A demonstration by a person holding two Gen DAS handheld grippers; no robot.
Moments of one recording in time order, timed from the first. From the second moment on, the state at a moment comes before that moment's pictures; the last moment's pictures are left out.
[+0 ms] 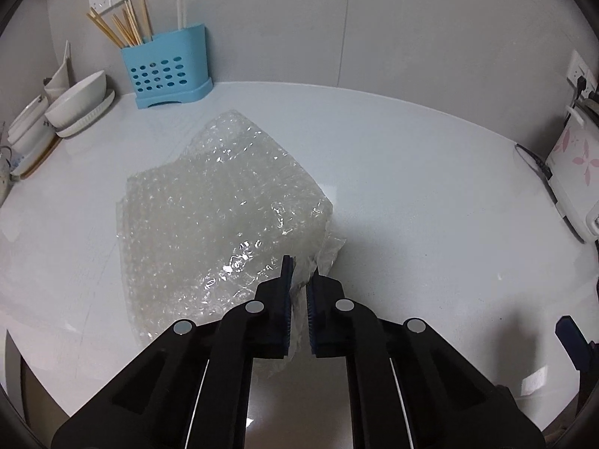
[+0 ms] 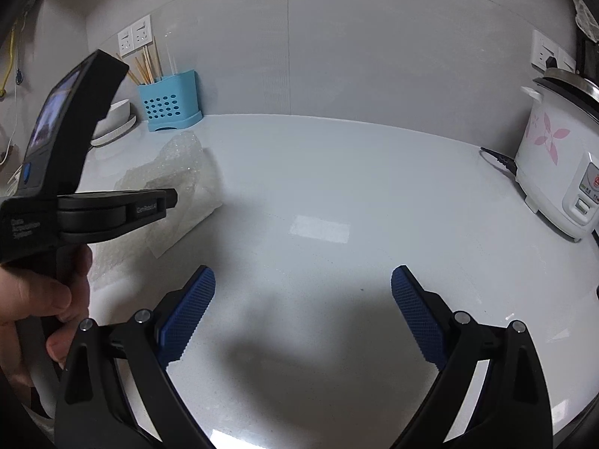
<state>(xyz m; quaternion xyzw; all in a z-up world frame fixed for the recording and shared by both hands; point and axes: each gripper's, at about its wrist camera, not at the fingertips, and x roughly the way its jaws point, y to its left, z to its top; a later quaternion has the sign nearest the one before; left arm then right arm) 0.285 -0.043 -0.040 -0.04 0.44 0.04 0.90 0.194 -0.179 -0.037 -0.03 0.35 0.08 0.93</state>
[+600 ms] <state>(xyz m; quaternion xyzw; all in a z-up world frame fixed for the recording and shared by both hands) 0.230 0.048 0.000 -0.08 0.39 0.02 0.92 0.253 -0.077 -0.057 -0.01 0.41 0.15 0.90</state>
